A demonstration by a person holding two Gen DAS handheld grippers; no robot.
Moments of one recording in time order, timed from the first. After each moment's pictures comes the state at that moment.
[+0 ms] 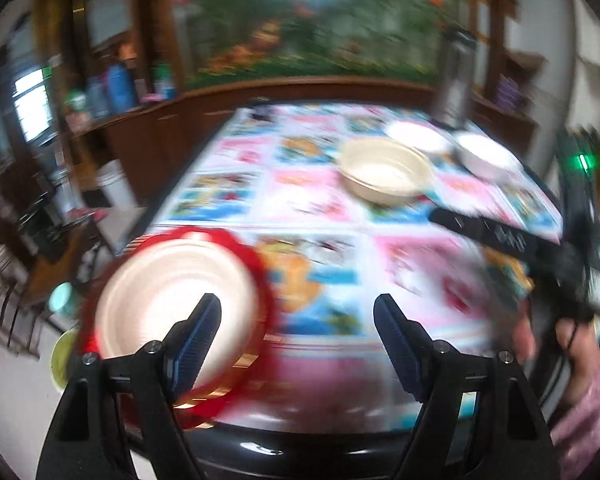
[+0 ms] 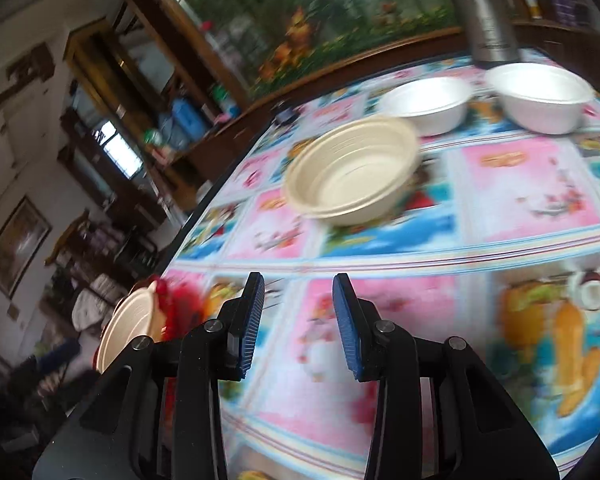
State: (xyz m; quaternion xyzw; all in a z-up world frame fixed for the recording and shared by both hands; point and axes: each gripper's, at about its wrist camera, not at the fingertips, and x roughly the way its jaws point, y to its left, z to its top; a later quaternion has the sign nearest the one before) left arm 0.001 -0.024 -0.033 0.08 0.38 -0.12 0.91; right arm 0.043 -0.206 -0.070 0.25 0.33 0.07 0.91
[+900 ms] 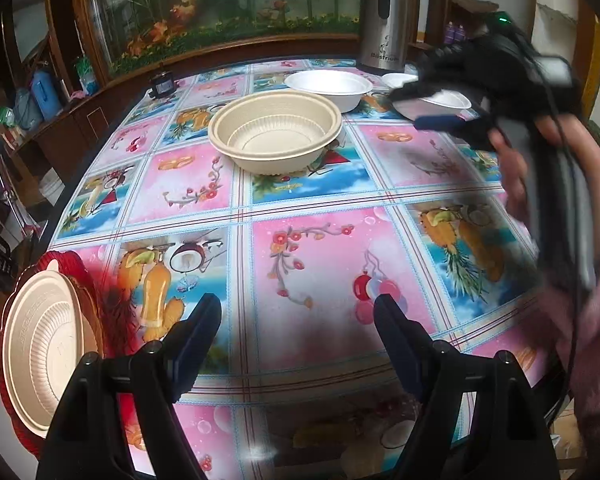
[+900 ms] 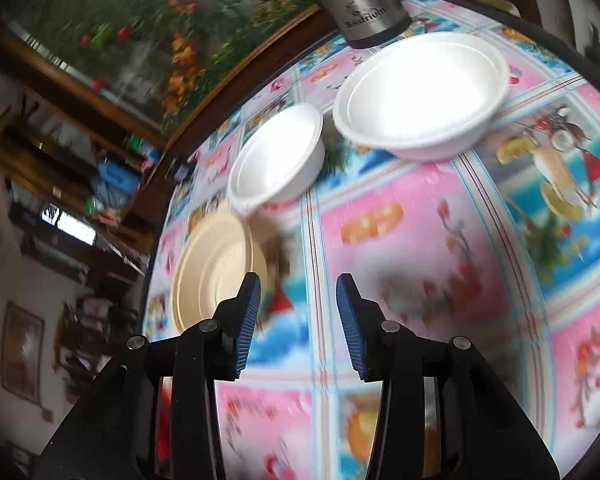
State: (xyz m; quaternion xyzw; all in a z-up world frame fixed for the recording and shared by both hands) left arm 0.027 -0.110 -0.067 0.12 0.43 -0.20 0.87; right arm 0.111 -0.361 -0.064 0.40 0.38 -0.04 0.84
